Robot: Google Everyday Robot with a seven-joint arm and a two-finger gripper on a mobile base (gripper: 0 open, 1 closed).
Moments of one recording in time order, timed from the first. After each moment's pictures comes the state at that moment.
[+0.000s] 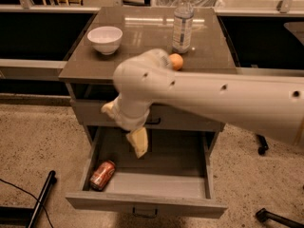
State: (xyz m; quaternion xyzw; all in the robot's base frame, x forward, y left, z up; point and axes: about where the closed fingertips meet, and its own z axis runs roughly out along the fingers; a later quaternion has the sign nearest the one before) arm 0.516 0.083 0.719 -0.90 0.41 0.00 0.17
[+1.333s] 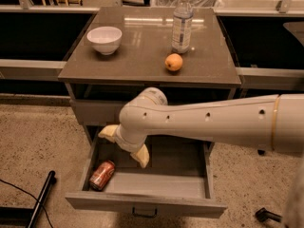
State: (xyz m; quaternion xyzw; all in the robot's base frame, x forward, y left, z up) arm 0.516 0.099 0.620 -0.95 0.25 -0.04 0.19
